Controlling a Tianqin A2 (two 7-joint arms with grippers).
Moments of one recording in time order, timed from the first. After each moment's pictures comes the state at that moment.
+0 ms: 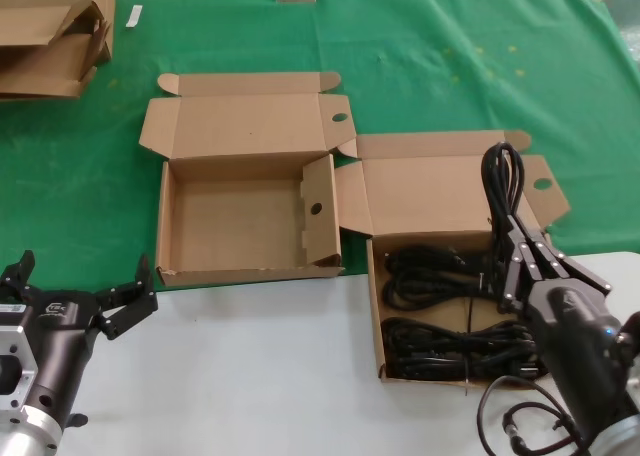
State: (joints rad) left arm 0.00 -0.30 1.60 -1.60 -1.80 0.00 0.00; right arm -0.04 0.08 -1.46 1.72 1.80 -0.22 -0.08
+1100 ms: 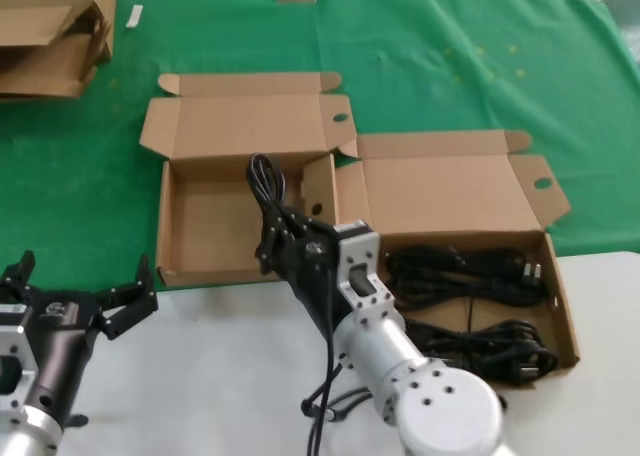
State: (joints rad) left arm 0.00 -0.30 1.60 -1.60 -1.80 0.00 0.00; right arm 0.53 0.00 -2.15 1.11 1.69 0.15 0.17
